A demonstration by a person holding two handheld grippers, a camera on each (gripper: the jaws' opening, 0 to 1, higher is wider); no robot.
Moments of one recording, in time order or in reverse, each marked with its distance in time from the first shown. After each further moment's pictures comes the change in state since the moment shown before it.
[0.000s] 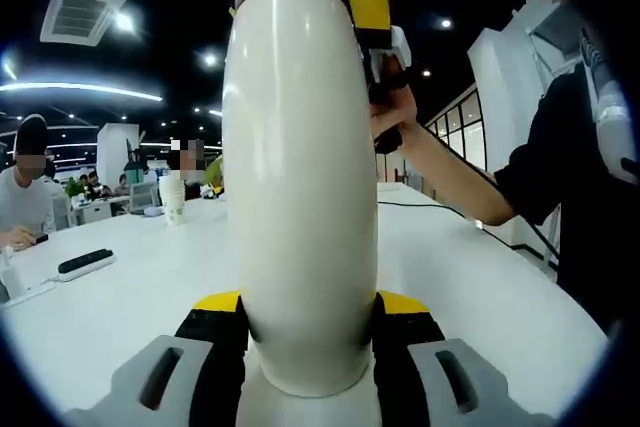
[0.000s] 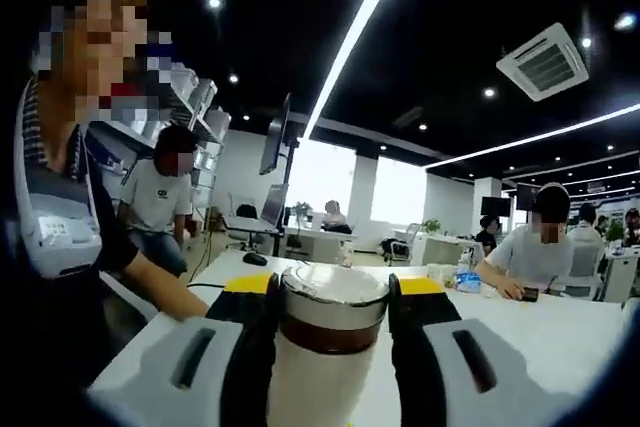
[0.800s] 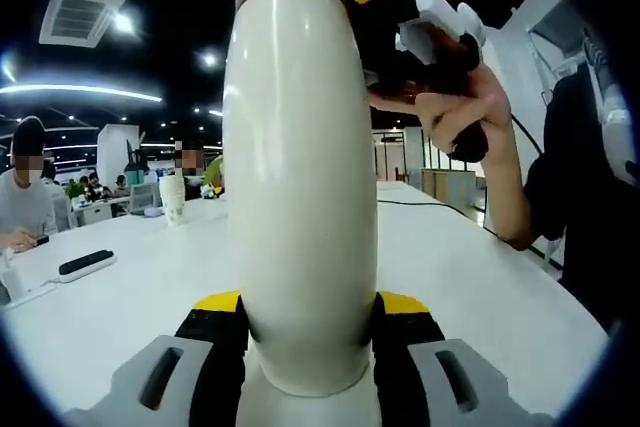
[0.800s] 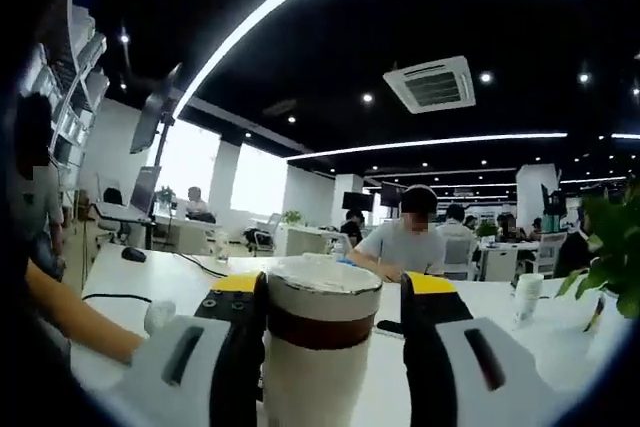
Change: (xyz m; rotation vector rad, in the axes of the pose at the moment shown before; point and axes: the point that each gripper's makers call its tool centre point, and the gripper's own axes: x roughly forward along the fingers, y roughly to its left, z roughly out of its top) left arm -0.001 0.000 -0.001 0.007 0.004 0.004; right arm -0.011 -0.014 -0.006 -0.056 0.045 -0.632
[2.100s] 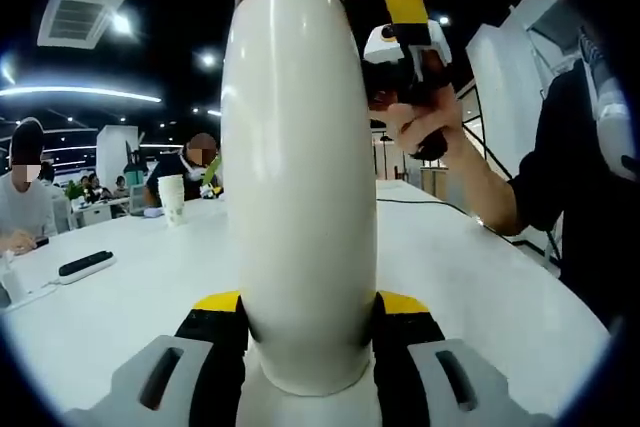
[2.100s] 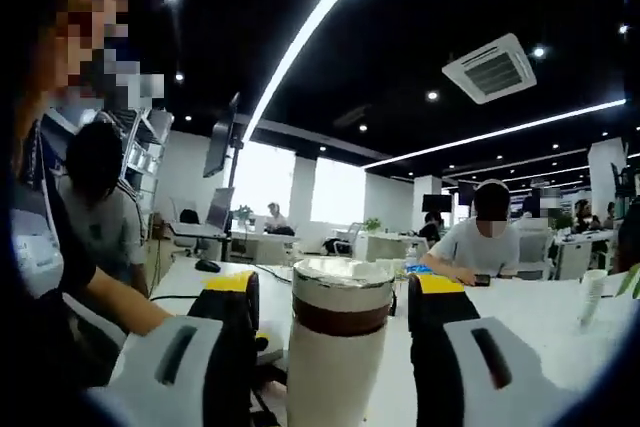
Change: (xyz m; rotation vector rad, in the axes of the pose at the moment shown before) left arm 0.002 -0.002 0.000 0.009 0.004 -0.002; right arm -0.020 0.014 0.012 0.060 -0.057 0.252
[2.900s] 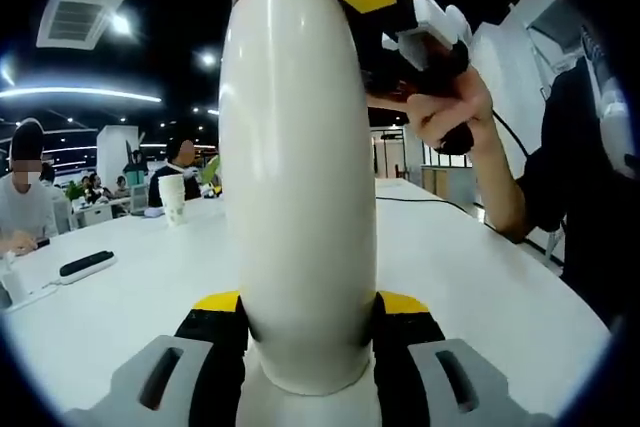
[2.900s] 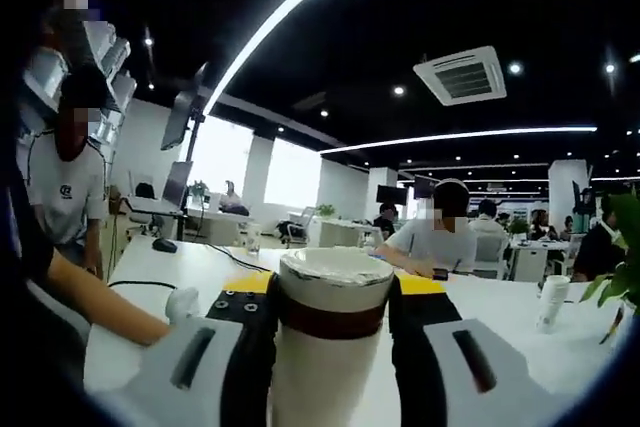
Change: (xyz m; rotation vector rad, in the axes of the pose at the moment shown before) left arm 0.000 0.001 -0.001 0.003 0.005 0.002; right arm 0.014 -0.006 -0.015 -0.054 0.092 -0.044
